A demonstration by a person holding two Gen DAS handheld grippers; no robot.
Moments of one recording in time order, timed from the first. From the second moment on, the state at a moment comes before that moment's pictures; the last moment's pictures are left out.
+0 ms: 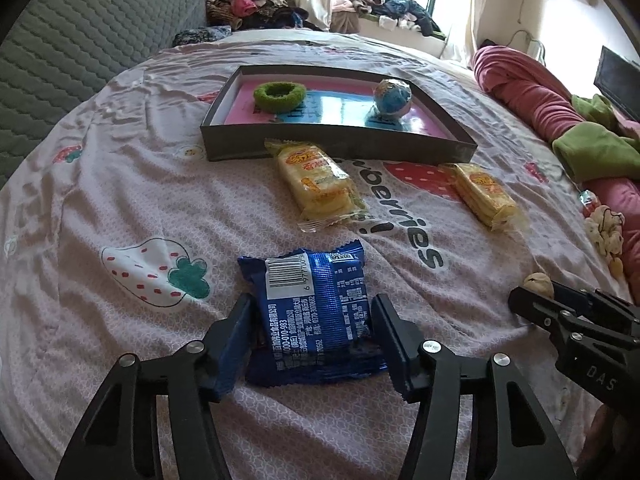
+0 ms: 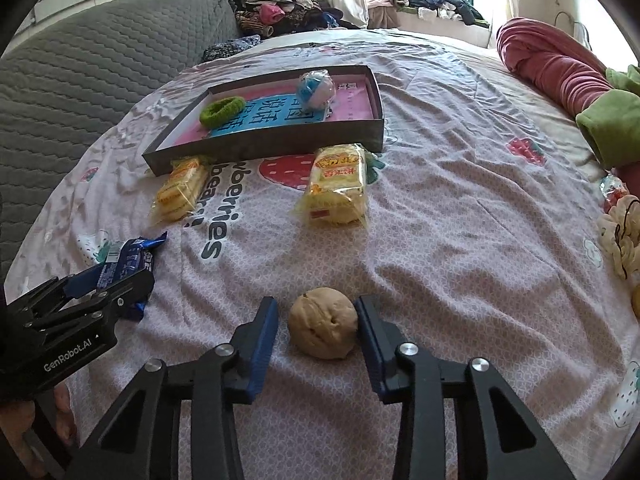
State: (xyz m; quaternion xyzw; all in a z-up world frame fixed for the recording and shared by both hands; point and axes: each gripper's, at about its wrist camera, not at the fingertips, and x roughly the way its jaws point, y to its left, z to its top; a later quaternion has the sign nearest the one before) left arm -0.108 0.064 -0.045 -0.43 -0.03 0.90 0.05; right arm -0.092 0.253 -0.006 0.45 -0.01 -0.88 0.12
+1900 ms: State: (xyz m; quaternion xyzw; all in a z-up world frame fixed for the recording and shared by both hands) left arm -0.069 0.054 0.020 -0.38 -0.05 0.92 0.06; right arm -0.053 0.222 0.055 0.40 0.02 -0.90 0.18
